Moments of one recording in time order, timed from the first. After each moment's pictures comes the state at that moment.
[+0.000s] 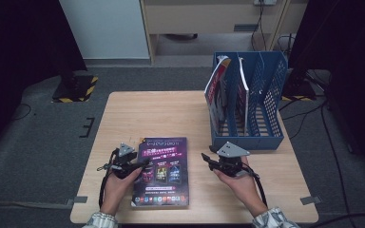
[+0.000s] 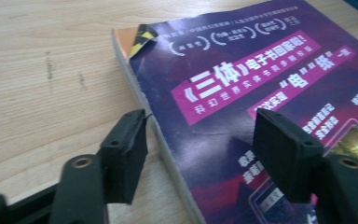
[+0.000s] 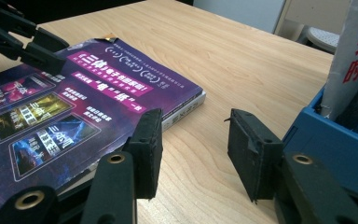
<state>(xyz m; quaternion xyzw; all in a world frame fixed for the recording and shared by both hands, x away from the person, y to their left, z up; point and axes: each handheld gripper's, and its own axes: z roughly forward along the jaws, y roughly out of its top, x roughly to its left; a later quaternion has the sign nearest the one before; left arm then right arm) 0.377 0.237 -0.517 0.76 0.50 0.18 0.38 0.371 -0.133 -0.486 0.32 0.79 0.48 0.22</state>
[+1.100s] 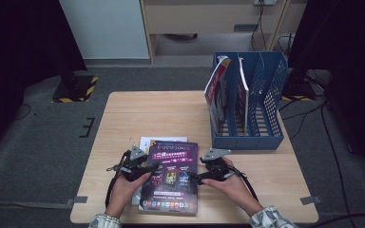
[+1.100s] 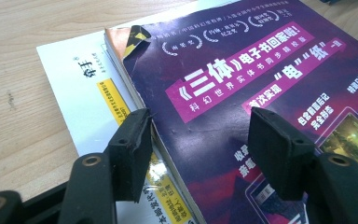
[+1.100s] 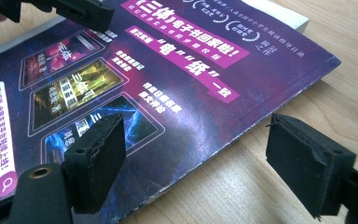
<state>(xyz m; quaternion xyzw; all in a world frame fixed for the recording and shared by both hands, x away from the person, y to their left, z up) 0.367 0.205 -0.515 0.79 0.45 0.18 0.38 0.378 -0.100 -0.523 0.31 0.84 0.44 0.07</state>
